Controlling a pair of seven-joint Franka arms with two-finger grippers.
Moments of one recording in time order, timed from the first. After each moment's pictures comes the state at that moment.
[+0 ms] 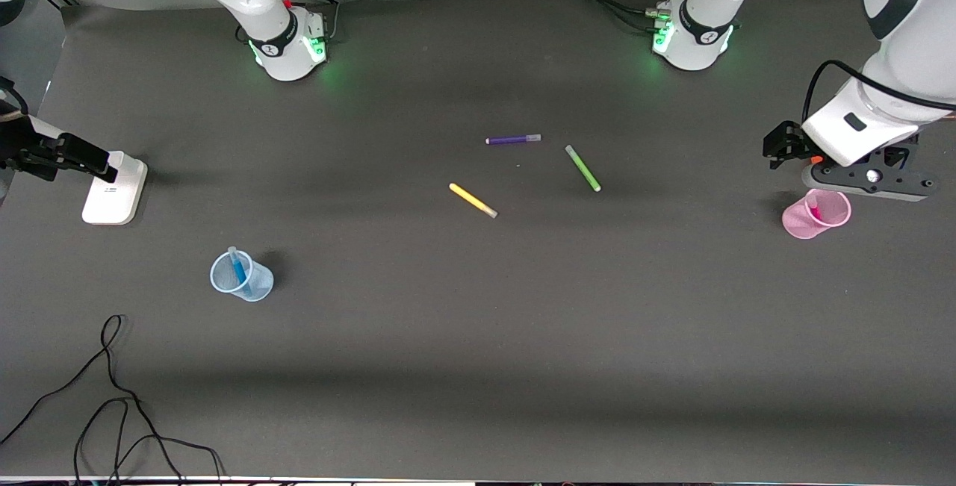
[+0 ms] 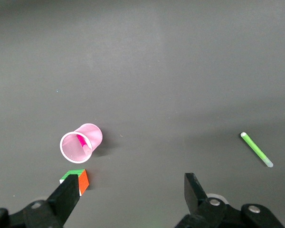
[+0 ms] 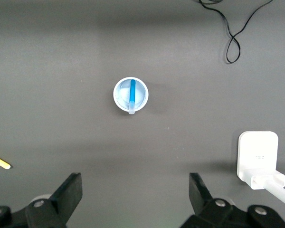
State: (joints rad) left arm -0.12 -0.03 -0.03 -1.75 0.12 1.66 0.06; right arm -0.03 -0.02 -0.05 -1.64 0.00 1.61 -0.01
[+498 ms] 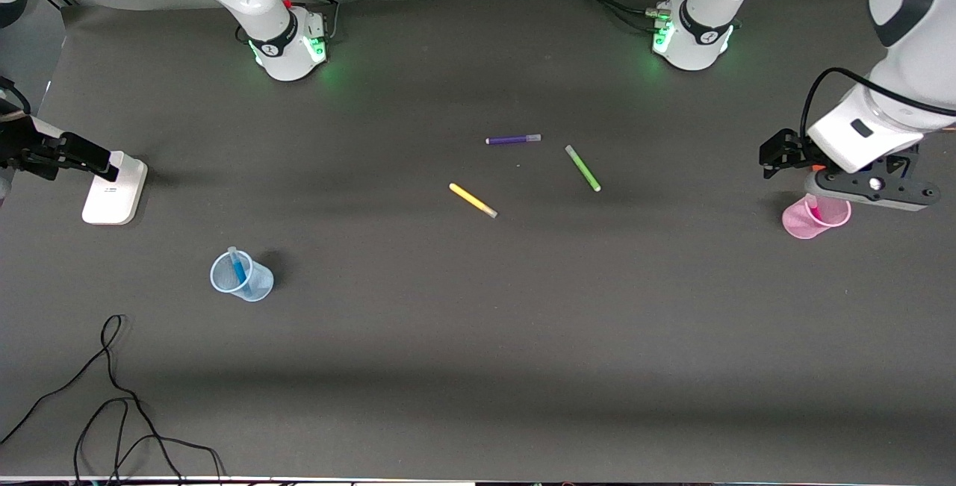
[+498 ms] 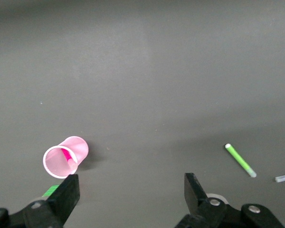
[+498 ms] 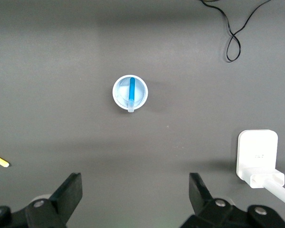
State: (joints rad) left arm -0.08 -0.02 -0.03 -1.75 0.03 1.72 0.08; right arm -0.03 -0.02 -0.05 -1.65 0.00 1.61 -0.01
